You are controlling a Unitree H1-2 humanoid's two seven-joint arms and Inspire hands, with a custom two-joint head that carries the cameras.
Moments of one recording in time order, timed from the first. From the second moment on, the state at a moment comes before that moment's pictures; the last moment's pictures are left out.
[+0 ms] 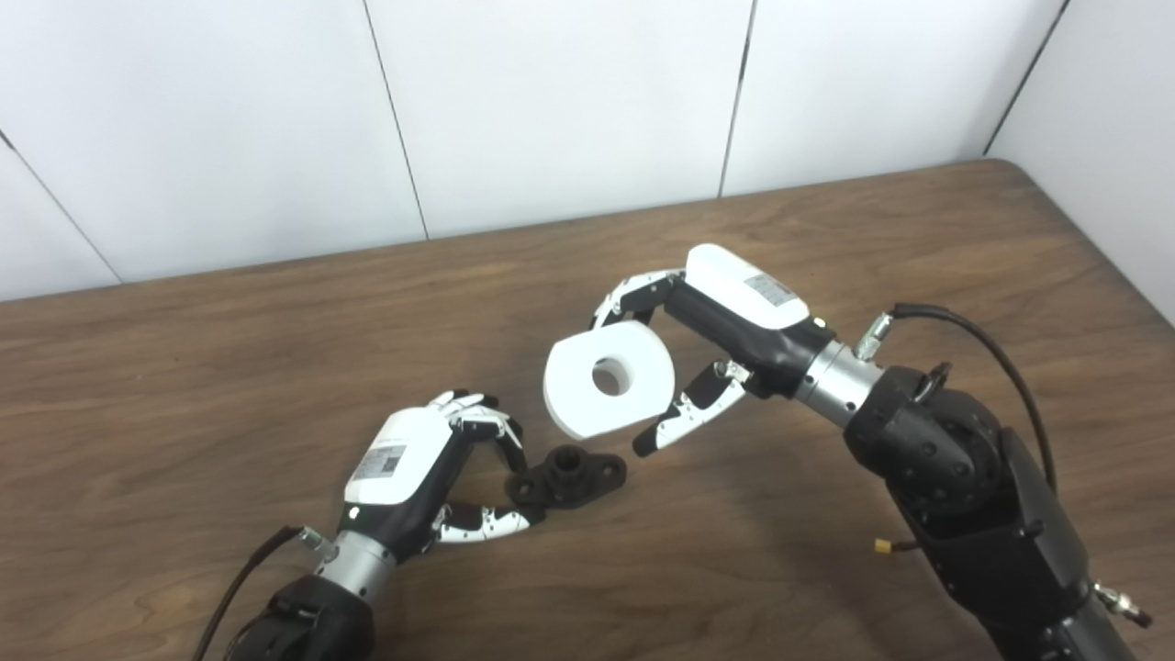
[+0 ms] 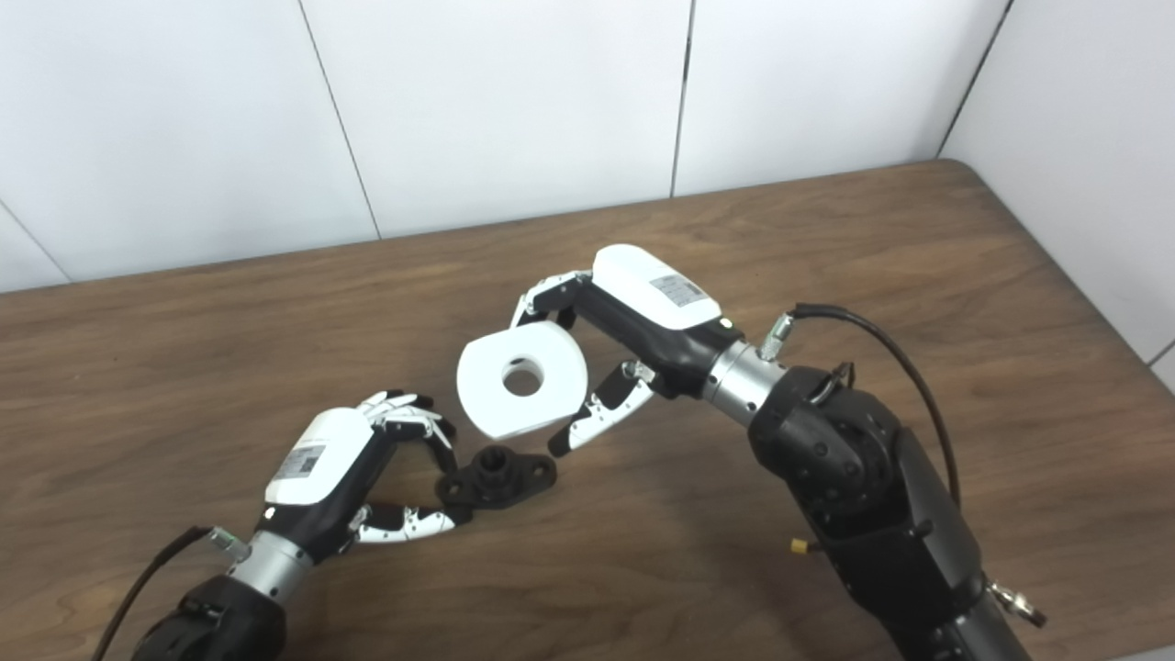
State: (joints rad) left arm -0.12 0.26 -0.38 -0.12 0.75 -0.08 -0.16; right arm -0.23 -0.40 0.16 -0.49 -0.49 0.07 0.48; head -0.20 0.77
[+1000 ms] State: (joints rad) left arm -0.11 0.20 -0.40 -0.13 0.79 -0.05 -0.16; right arm -0.17 -0.39 0.17 -0.41 -0.48 0.05 0.47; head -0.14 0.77
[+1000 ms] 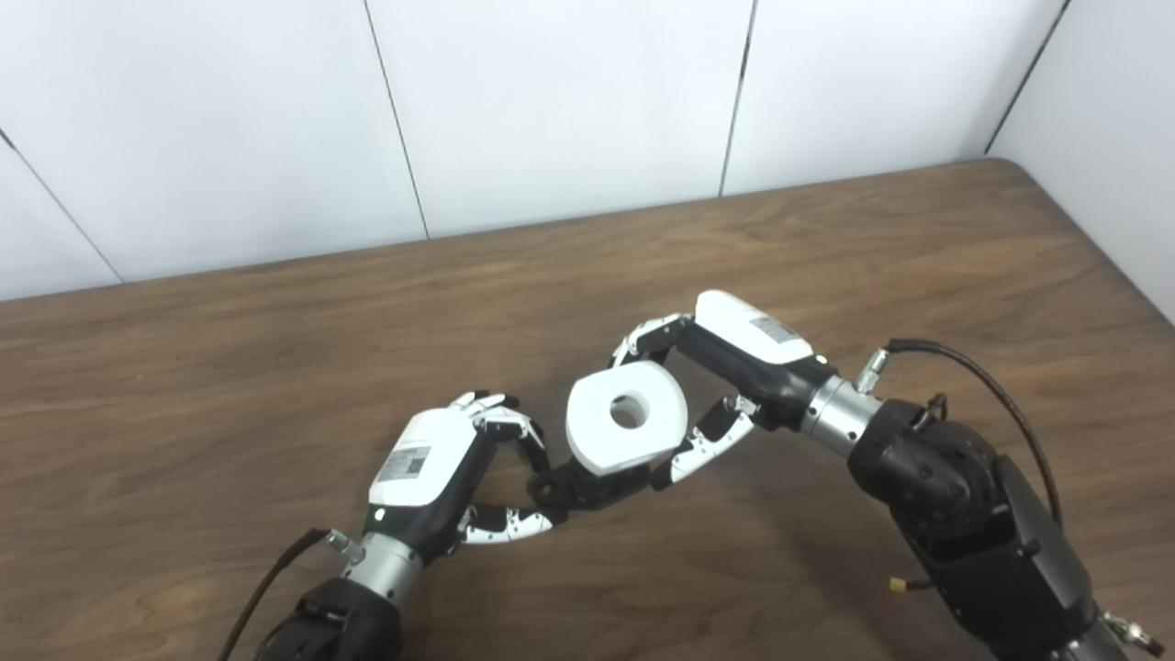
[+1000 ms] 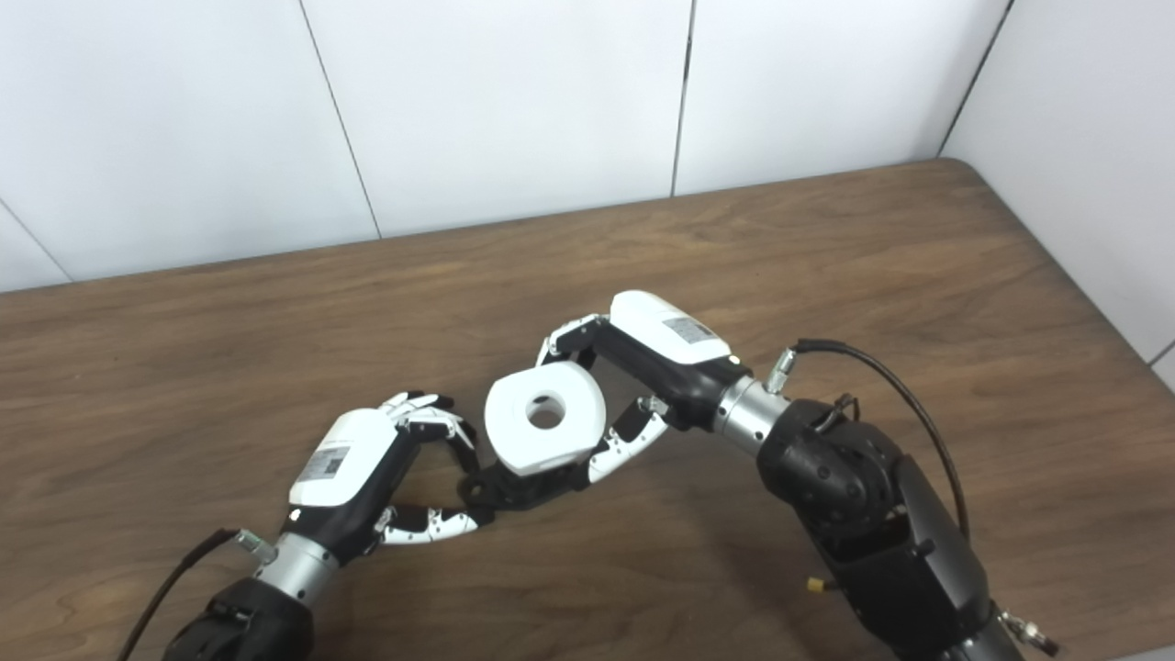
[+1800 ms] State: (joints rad) left arm -0.11 0.18 -0.41 -0.14 0.82 -0.02 -0.16; right arm -0.14 -0.39 0.18 -0.38 -0.45 0.03 0.44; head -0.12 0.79
